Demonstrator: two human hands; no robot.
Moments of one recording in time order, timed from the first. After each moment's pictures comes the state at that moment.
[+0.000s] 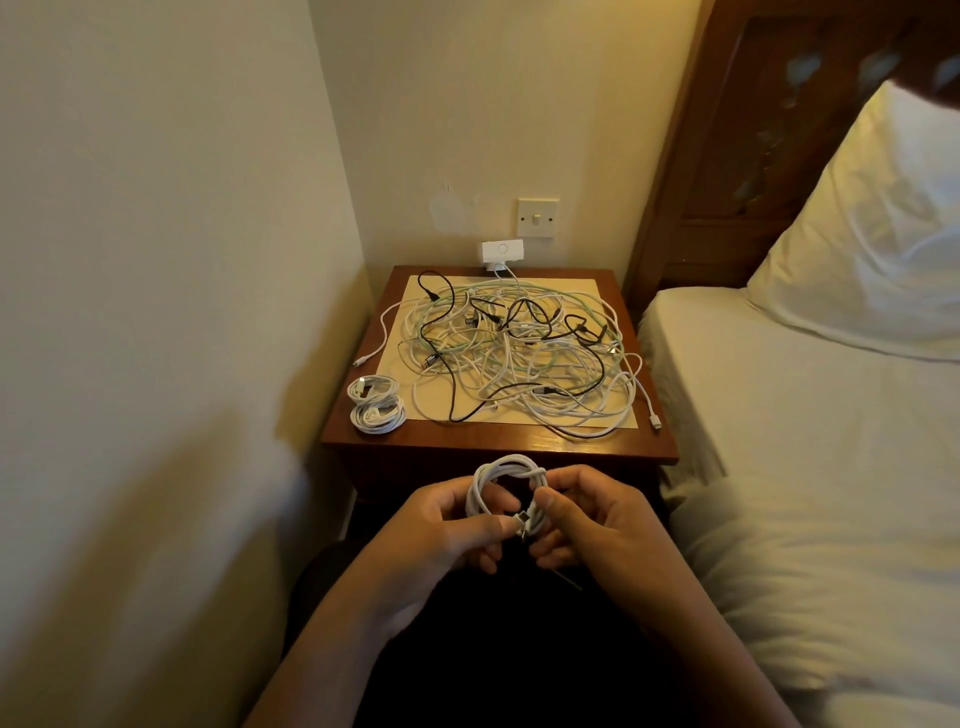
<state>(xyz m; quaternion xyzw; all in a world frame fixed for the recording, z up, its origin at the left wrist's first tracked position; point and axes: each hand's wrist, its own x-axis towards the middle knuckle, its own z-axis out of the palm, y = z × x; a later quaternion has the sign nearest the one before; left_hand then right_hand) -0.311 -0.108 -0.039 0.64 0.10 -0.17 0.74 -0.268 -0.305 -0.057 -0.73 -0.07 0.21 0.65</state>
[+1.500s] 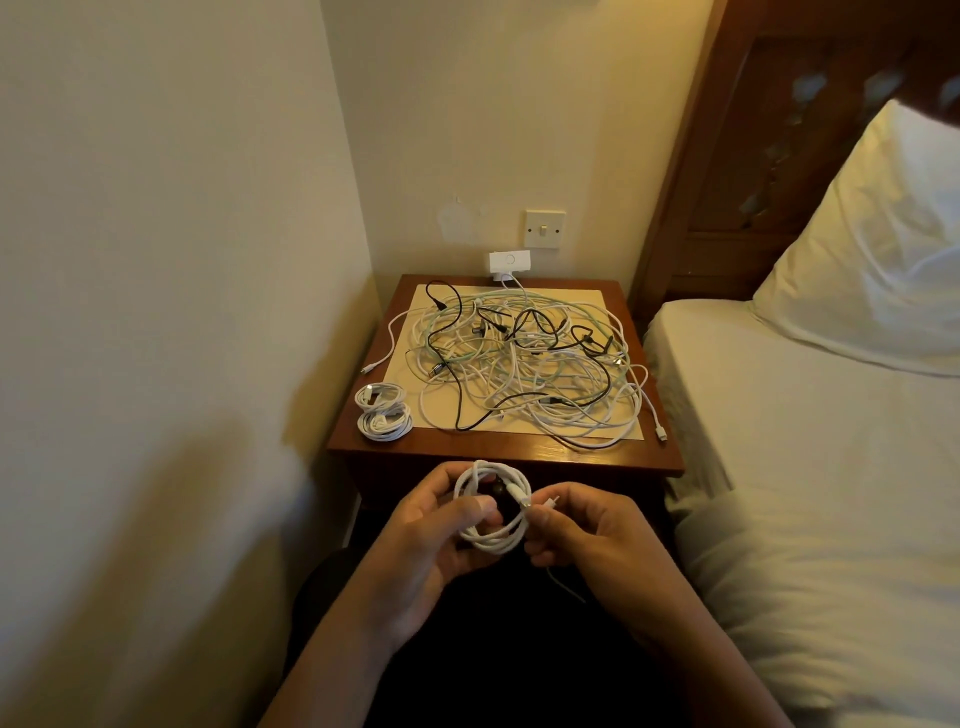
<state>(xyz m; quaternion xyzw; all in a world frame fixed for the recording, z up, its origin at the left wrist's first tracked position) -0.311 -0.102 -0.047 0.50 0.12 -0.11 0.85 -0.269 -0.297 -0.048 -0.74 -0.08 0.24 0.63</state>
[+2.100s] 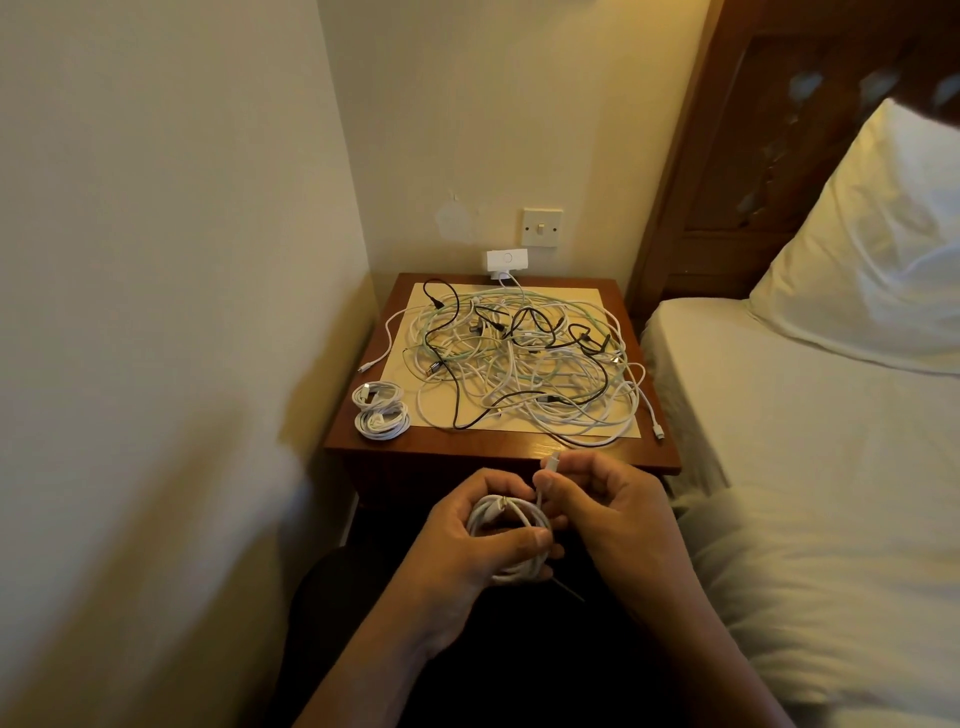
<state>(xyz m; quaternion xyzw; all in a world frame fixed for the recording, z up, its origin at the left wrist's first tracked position) -0.317 -0.132 -0.037 0.57 0.09 -0.11 0.81 -0.266 -0.295 -0.044 -0.75 -0.06 0.08 0.65</state>
